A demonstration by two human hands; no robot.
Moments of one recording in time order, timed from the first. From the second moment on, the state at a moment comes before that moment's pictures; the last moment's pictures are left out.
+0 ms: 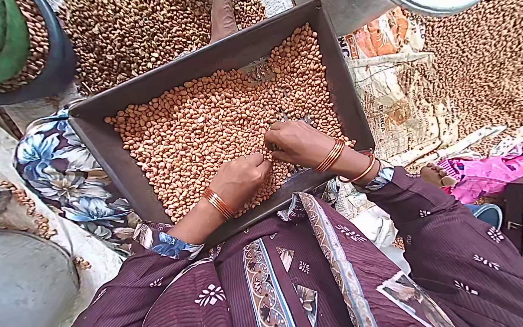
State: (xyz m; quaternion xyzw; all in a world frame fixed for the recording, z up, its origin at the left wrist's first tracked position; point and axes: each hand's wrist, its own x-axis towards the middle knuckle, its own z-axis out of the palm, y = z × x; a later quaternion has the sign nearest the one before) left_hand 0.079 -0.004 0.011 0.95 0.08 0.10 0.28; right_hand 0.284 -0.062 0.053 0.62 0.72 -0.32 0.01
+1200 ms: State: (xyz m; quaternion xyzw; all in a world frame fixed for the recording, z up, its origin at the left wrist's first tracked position) left_hand -0.005 0.018 0.024 0.66 0.20 0.17 0.70; right_hand 0.271 -0.092 0.044 0.53 0.74 -0.39 -0.09
